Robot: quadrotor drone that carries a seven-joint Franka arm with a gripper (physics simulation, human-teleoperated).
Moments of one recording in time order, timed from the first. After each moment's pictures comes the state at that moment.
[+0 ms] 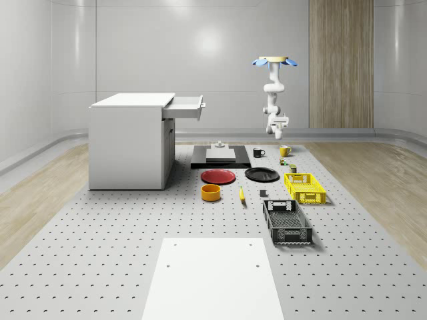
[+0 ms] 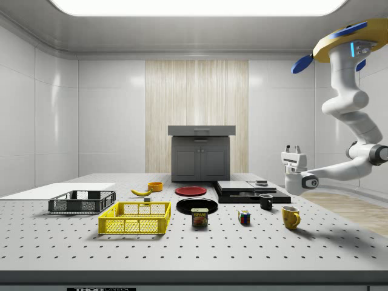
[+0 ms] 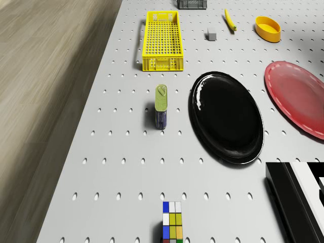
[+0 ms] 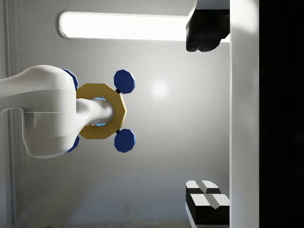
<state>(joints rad) -0.01 -0.72 0.02 -2.05 -0.02 1.38 0.78</state>
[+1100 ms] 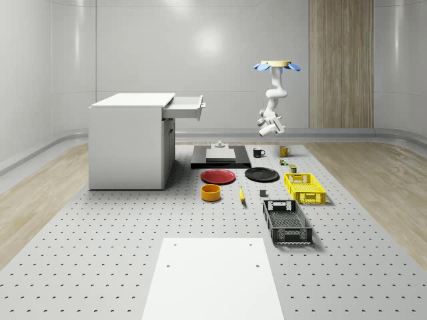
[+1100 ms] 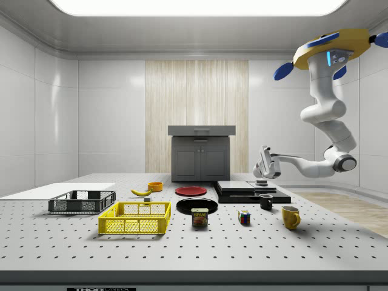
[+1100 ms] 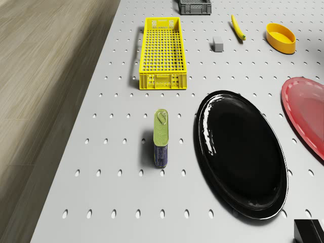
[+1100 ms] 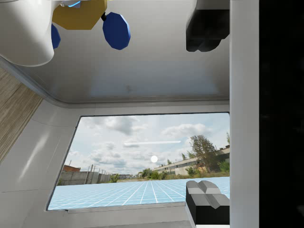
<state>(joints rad) -0.20 -0.78 0.57 -2.31 -0.83 1.42 0.92</state>
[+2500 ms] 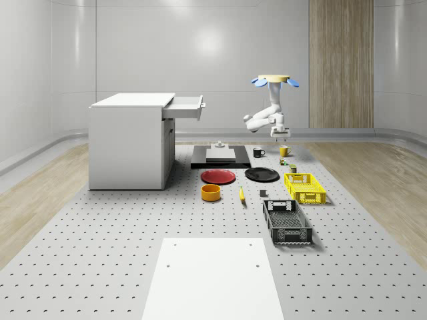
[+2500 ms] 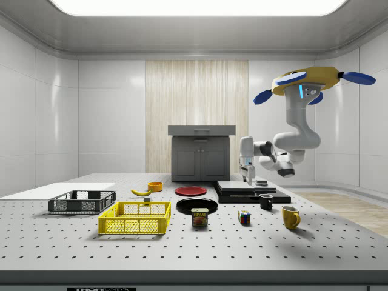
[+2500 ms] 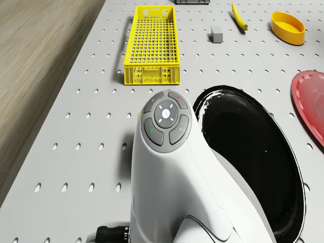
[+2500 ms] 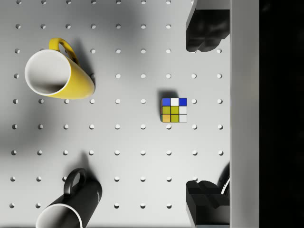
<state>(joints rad) -1.03 -1.07 1.26 -2.90 -1.98 1.17 1.57</state>
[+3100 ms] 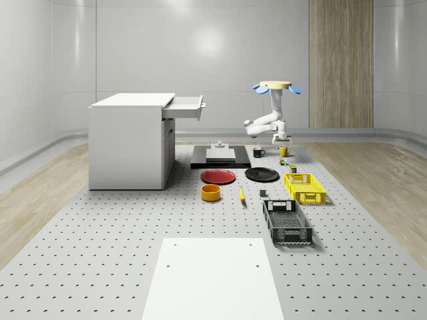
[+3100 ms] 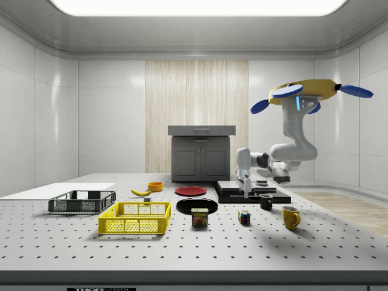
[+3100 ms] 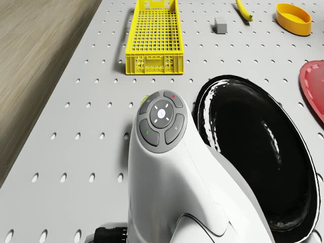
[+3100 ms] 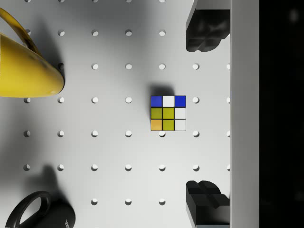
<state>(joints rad) -1.07 -1.14 1.28 -2.89 -1.95 1.22 1.60</state>
